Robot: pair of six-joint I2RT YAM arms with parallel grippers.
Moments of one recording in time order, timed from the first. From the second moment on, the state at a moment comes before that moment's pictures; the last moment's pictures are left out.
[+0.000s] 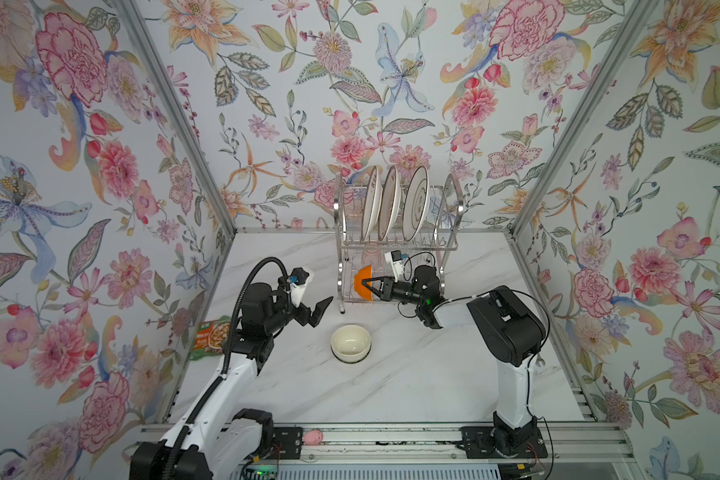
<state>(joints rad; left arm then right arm) -0.18 0.99 0.59 0.09 0.49 0.24 0.54 2.05 1.00 0.97 -0.73 0.77</state>
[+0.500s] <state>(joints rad) -0.18 0.99 0.59 0.11 0.49 0.23 0.51 2.12 1.04 1.11 -0.81 0.89</state>
